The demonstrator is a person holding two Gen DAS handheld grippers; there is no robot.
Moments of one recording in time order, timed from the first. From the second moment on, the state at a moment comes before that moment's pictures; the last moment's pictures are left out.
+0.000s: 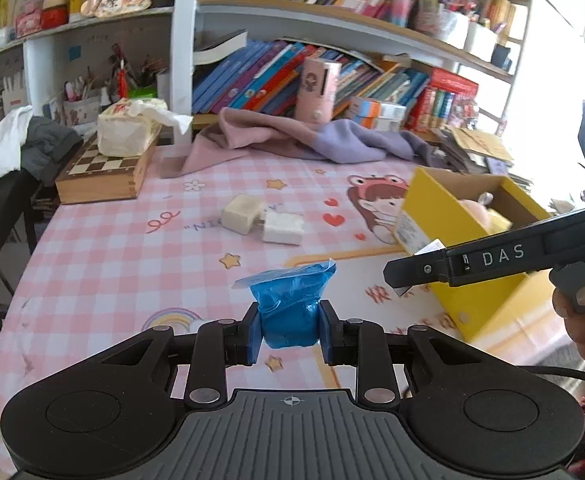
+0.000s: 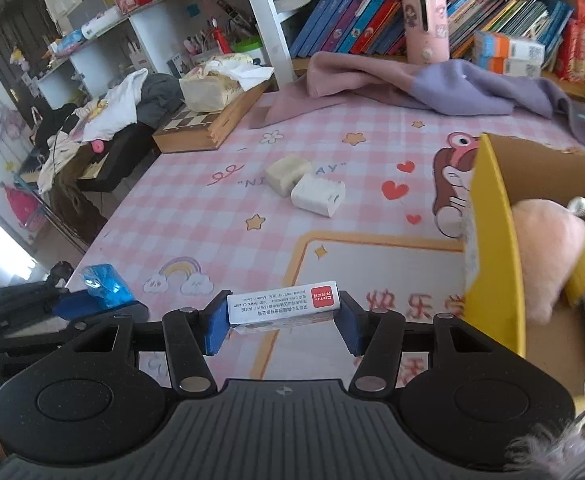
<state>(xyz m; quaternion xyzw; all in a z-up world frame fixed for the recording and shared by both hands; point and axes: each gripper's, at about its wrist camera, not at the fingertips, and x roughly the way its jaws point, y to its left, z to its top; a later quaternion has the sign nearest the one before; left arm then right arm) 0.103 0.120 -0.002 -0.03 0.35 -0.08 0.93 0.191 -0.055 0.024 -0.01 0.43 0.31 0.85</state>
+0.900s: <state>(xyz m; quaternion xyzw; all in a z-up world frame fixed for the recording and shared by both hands) 0.011 0.084 -0.007 -0.02 0.35 -0.17 0.92 0.047 -0.103 0.021 -0.04 0.41 0.24 0.88</state>
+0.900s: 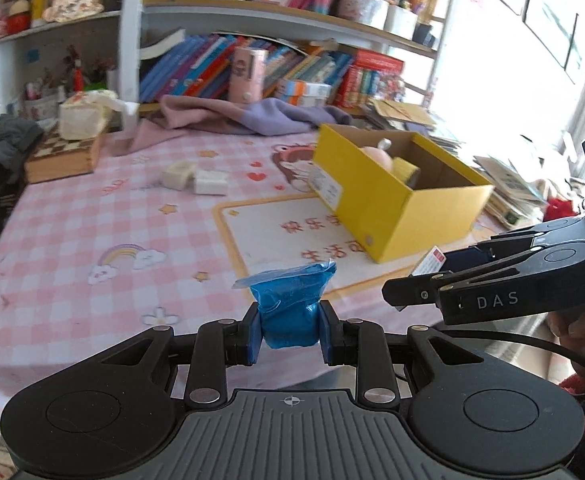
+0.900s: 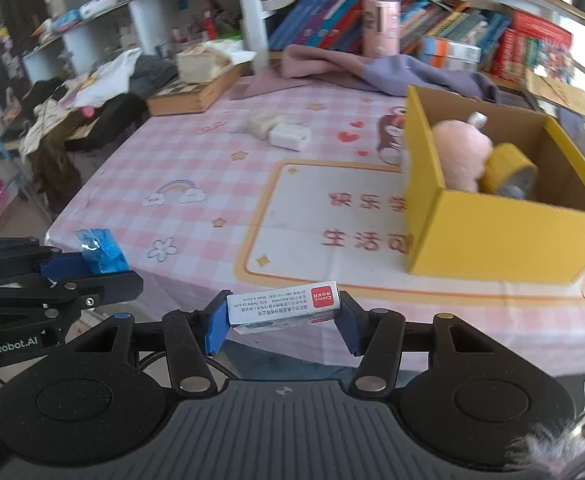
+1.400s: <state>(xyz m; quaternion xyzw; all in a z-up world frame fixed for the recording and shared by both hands) 0.018 0.018 -0.011 0.02 0.36 -0.28 0.89 0.015 -0.179 0.016 0.01 0.42 0.11 0.90</state>
